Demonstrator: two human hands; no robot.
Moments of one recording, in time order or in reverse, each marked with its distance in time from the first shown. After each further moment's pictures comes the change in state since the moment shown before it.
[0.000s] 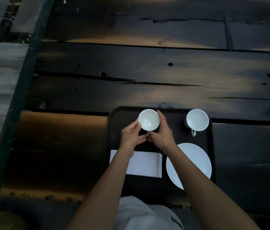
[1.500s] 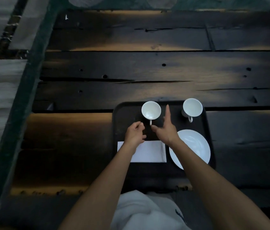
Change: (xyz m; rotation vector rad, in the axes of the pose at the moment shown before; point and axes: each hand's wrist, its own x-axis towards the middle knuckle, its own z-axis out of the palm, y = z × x) left_hand -0.037 -0.016 -0.029 0.331 -0.109 0.036; right_hand -0.056 -0.006 0.006 -0.128 0.140 0.016
